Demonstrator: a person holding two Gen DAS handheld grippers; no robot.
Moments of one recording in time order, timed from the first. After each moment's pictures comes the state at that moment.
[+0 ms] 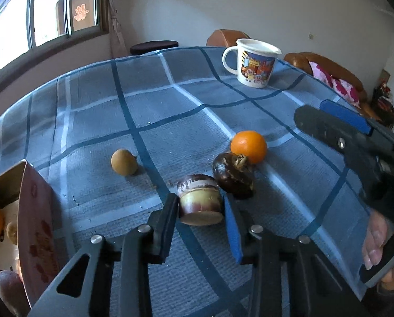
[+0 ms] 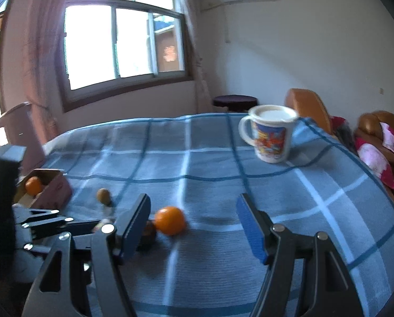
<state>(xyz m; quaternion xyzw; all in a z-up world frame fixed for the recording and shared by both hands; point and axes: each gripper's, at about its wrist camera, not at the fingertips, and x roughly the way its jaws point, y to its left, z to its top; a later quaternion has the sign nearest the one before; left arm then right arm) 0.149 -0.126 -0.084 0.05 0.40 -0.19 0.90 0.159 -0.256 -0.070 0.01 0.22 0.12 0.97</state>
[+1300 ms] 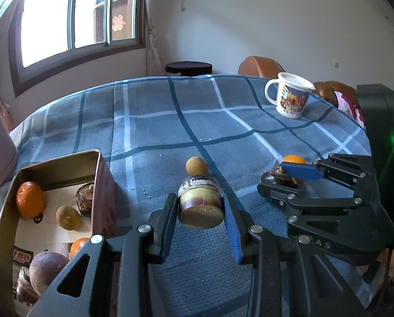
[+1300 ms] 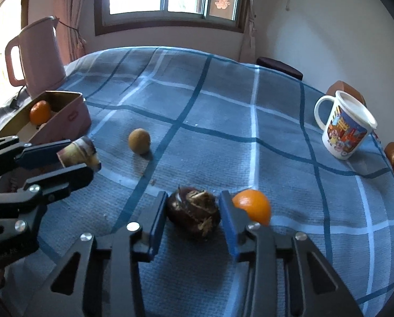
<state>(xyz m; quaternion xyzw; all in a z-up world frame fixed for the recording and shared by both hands) 0.126 -0.066 -0.066 0.01 0.34 -0.11 0.93 0.204 -0.169 -0.107 -0.12 0.36 0.19 0.91</state>
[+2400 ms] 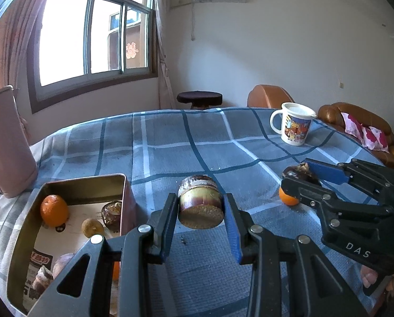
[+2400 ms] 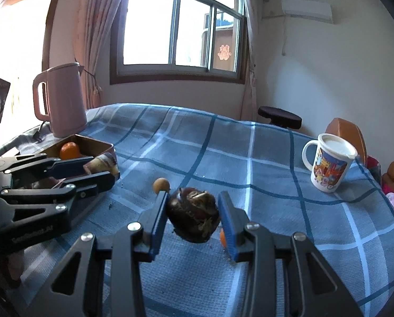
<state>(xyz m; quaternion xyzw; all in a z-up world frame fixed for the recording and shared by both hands) 0.099 -0.060 -0.048 0.02 0.25 -0.08 0.96 0.152 -0.182 -0.074 -0.09 0.21 0.22 0.95</state>
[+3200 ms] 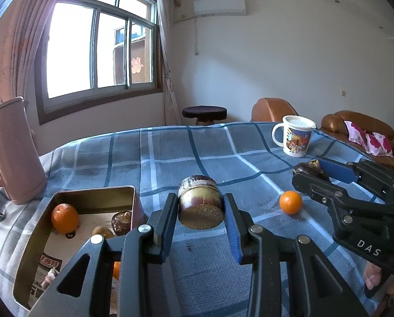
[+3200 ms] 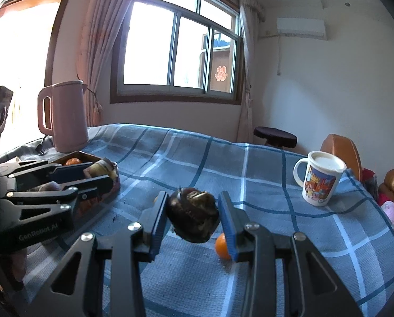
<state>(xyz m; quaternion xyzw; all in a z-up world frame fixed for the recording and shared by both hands) 0.084 -0.059 -0.042 0.02 0.21 -0.07 0.98 0.132 -0.192 -0.064 -0.08 0.15 0.22 0.96</state>
